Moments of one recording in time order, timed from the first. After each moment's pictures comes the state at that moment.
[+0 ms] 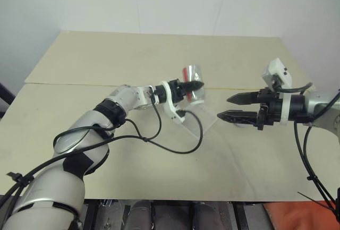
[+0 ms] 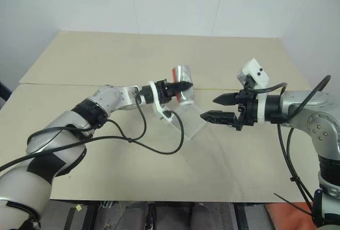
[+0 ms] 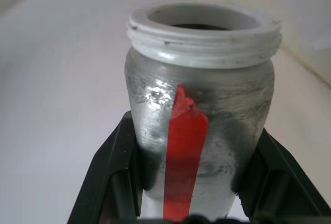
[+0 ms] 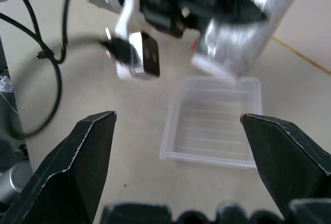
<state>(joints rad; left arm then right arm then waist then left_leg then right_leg) -1.20 0.44 -0.72 0.85 1.08 -0.67 0.38 -0.57 -0.94 -0.17 -0.36 0.85 1.15 0.85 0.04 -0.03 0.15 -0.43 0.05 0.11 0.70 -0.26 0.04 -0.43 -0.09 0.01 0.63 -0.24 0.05</state>
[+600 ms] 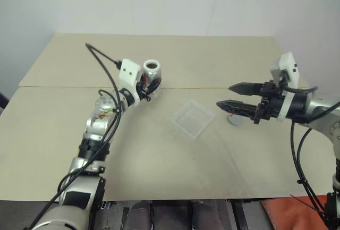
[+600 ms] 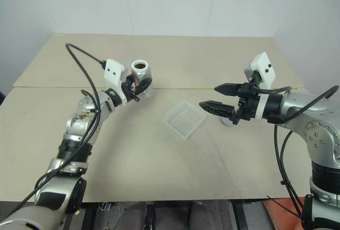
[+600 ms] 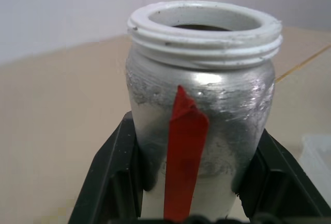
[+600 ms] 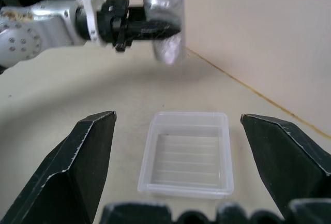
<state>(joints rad) -0.65 0.33 -0.01 0.19 -0.31 0.40 -0.45 -0.53 -0.85 -0.24 -0.38 0.84 1.02 0.77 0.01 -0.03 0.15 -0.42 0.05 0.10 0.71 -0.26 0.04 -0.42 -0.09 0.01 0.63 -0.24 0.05</state>
